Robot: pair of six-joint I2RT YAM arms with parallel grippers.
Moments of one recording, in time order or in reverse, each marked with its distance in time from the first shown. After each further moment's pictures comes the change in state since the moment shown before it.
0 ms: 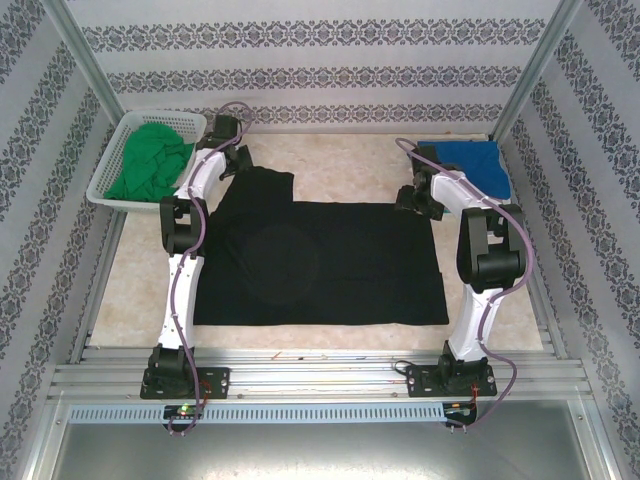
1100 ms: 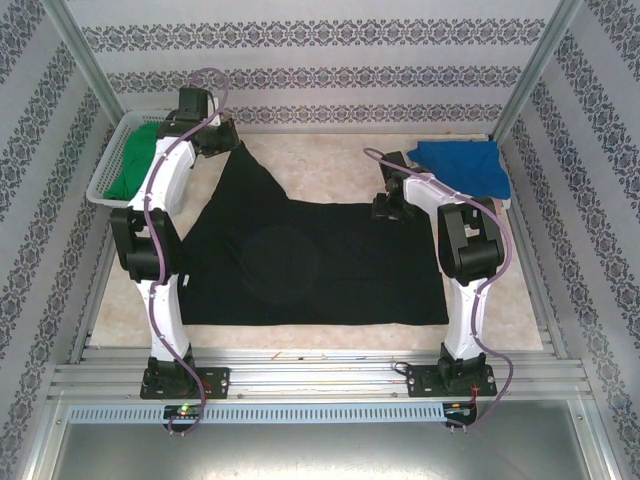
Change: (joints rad) left arm 0.032 -0.590 -0.462 0.060 0.236 0.061; right arm 0.143 0.111 0.051 0.008 -0.035 0.002
